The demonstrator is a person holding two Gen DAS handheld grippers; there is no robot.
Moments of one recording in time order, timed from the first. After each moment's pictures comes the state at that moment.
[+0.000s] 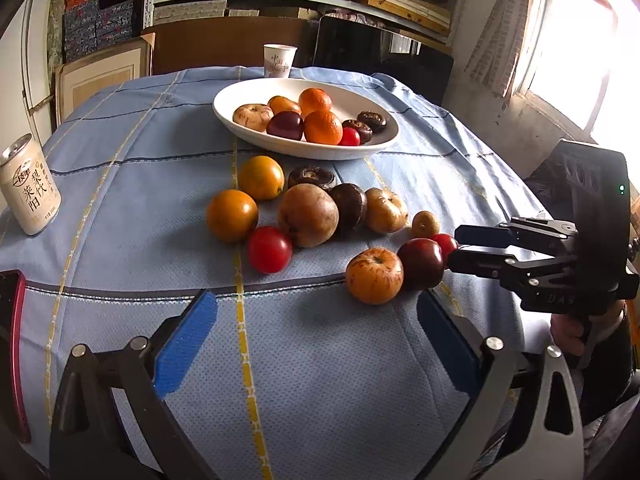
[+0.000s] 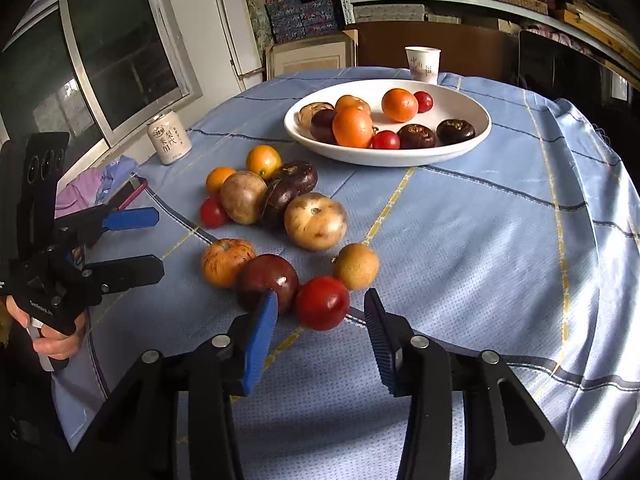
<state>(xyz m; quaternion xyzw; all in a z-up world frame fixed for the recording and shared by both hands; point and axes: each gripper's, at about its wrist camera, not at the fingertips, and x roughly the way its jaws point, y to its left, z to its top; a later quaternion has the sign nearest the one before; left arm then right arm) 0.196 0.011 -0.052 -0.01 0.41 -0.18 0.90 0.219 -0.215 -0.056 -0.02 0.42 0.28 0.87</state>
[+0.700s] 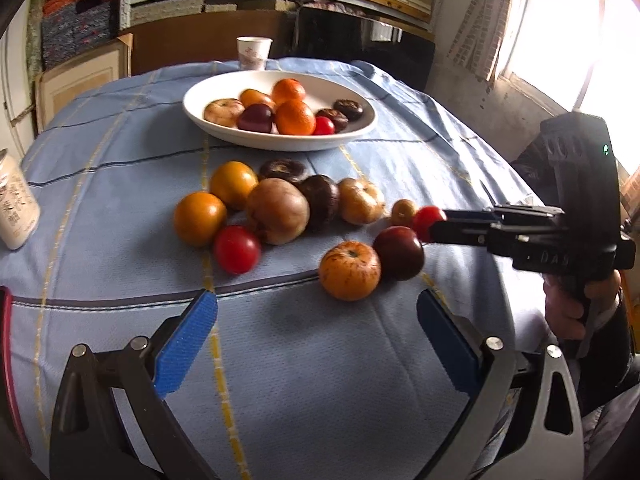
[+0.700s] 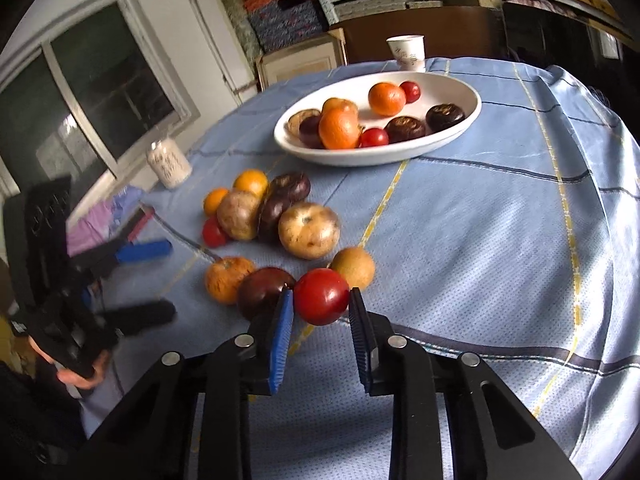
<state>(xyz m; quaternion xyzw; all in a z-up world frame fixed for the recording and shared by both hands) 0.201 -0.007 -0.056 0.01 0.42 -0.21 0.88 0.230 -0.233 -0.054 0.06 0.42 0.28 0.86</state>
